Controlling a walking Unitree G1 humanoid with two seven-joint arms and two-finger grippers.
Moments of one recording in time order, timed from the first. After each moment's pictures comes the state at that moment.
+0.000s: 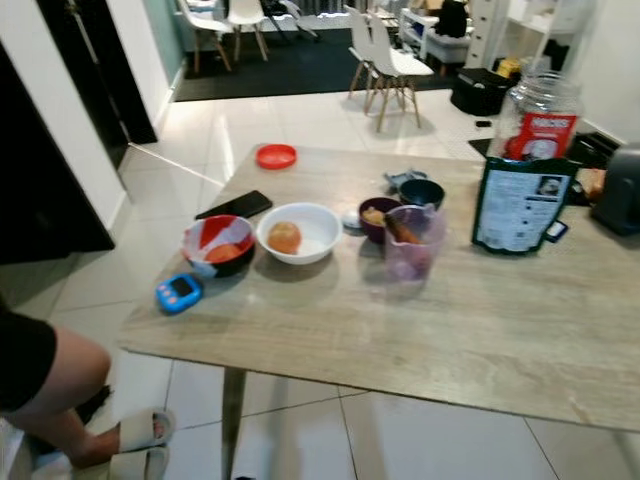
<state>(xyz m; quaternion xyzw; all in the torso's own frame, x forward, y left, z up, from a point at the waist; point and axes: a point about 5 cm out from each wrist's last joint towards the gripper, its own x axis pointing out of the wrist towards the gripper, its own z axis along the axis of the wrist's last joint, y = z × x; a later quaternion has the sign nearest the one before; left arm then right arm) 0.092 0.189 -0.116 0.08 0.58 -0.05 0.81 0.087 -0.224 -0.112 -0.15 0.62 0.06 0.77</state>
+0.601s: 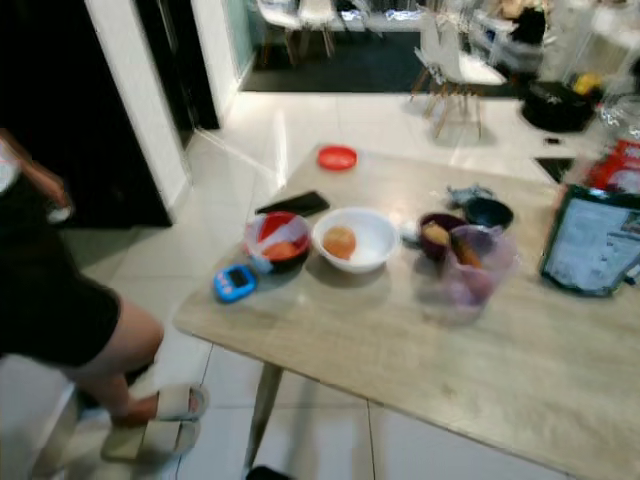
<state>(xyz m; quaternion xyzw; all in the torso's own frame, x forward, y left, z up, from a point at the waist) 0.105 0.190 -0.112 0.08 0.57 -0.06 0.82 0.086 -0.221 -0.113 -0.14 0.62 0.07 0.77</state>
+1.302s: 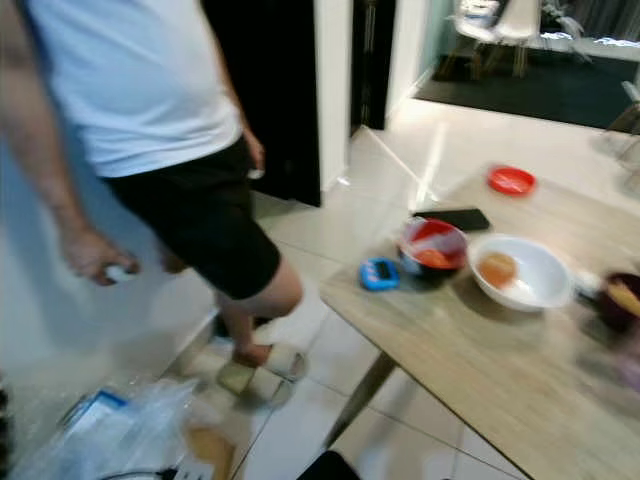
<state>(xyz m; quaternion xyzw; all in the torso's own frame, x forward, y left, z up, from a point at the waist) 0.113 0.174 -0.112 0.09 0.56 -0.04 0.82 0.092 -0.222 -0.111 -0.14 0.61 0.08 0.77</state>
